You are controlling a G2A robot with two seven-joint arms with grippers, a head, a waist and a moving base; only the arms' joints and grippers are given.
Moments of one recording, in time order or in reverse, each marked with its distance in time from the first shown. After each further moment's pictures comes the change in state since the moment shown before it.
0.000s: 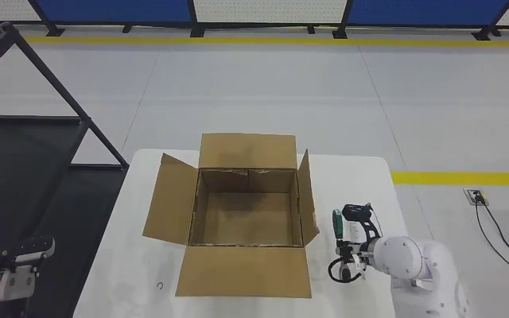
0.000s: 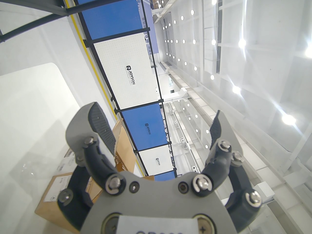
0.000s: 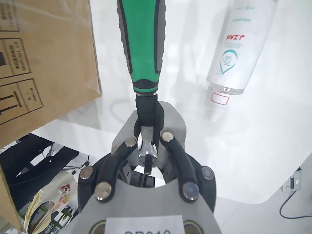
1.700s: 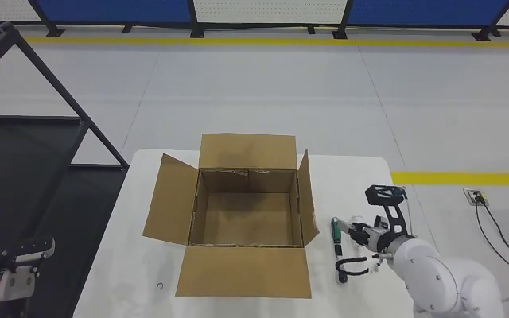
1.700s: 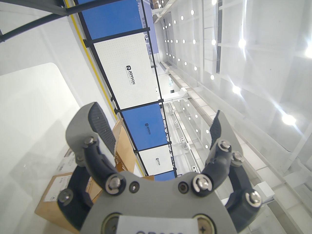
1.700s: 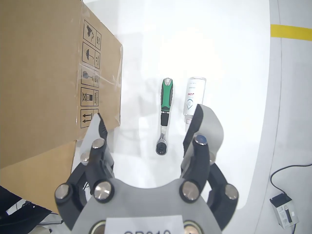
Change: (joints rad) left arm 0.000 0.000 0.000 0.000 0.000 0.000 0.000; right arm -0.113 0.074 -0.007 -0.412 -0.051 0.138 -0.192
